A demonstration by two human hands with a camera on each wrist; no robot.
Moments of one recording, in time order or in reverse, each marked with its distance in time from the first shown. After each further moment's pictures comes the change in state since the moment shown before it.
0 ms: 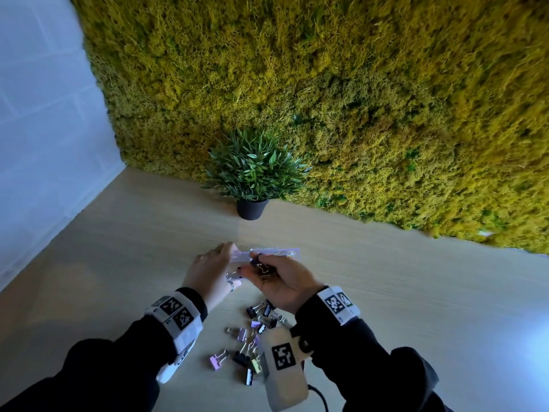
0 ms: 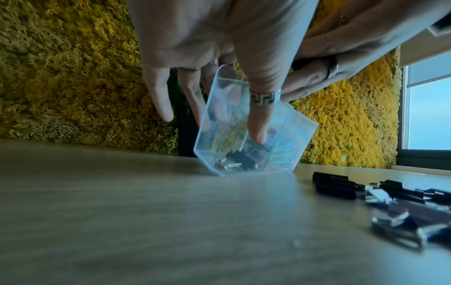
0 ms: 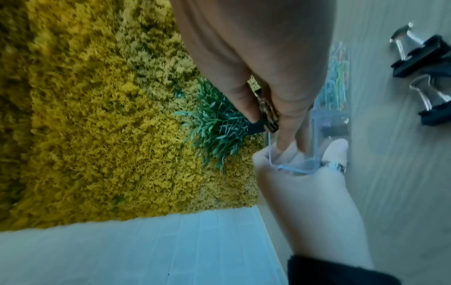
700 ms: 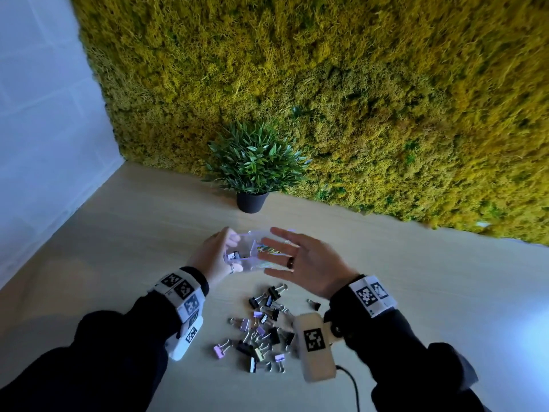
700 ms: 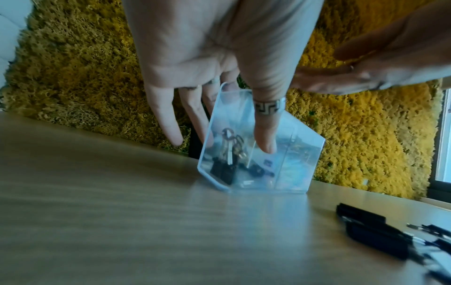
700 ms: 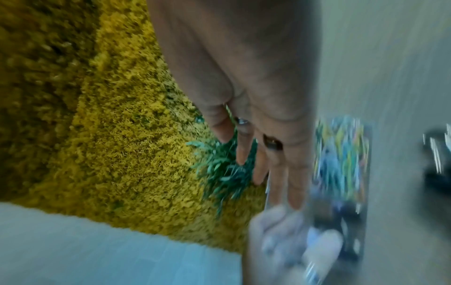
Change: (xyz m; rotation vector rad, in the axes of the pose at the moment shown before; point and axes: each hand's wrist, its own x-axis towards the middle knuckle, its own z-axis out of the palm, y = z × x) left_hand 0.019 -0.016 0.004 -0.340 -0.063 -0.024; right_hand -0.022 -0.032 -0.025 -0.375 -0.116 -0.113
